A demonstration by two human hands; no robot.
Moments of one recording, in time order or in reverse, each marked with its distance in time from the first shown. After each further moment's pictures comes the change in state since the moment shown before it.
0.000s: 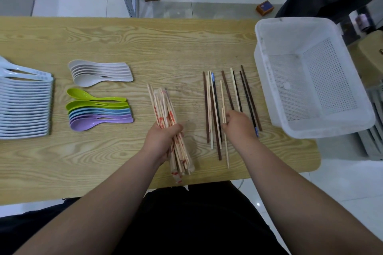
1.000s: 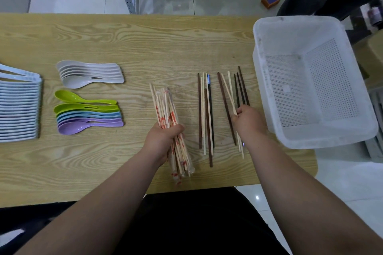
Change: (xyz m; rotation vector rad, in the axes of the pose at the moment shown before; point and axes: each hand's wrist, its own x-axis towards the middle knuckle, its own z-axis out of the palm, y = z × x) left_hand 0.012 0.002 0.031 0.045 -0.004 -0.027; right_hand 0.038 0.023 -0.038 0.069 0.053 0.105
